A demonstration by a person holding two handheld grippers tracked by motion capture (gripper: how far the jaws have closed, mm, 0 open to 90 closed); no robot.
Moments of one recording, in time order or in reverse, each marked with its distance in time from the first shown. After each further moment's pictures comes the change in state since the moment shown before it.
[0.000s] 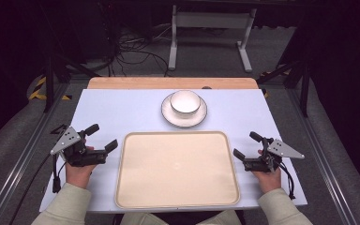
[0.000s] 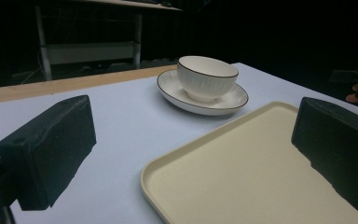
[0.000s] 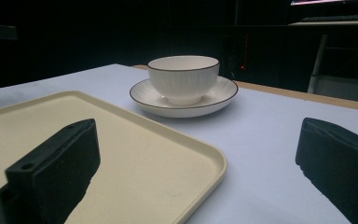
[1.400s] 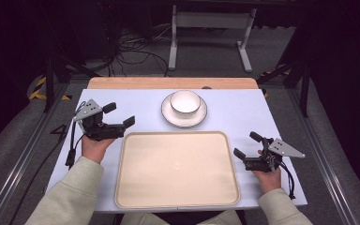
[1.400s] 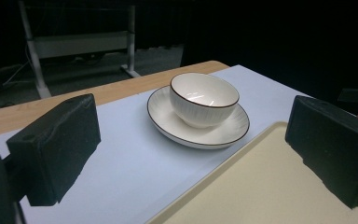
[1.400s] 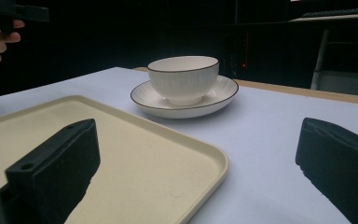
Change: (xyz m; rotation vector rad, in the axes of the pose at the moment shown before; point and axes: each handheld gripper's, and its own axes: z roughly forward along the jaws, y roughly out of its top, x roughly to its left) left arm -0.006 0.059 0.066 0.085 -0.020 0.002; right arm -0.002 0.000 0.000 -0.005 0.003 0.038
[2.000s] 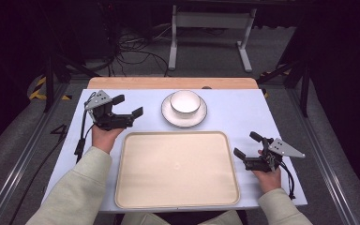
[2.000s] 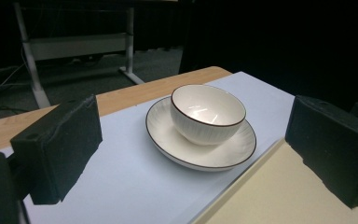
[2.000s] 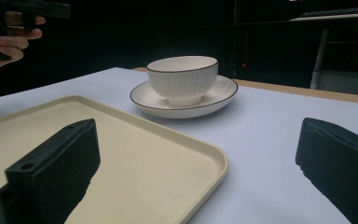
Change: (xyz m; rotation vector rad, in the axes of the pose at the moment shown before) left arm 0.005 0.015 0.034 -0.005 -0.001 0.001; right arm 0.000 0.000 0.000 0.000 0.000 0.003
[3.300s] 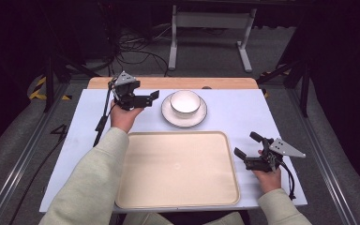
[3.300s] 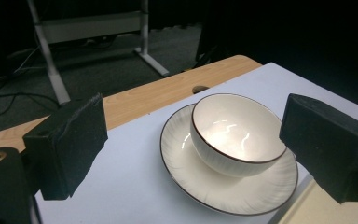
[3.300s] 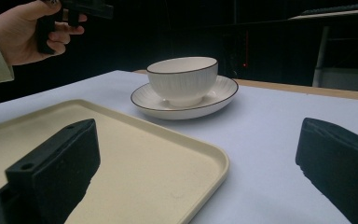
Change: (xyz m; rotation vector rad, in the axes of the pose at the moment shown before) left arm 0.007 0.035 0.076 0.119 0.090 0.007; right arm -0.001 -0.001 -0.001 -0.006 0.005 0.028
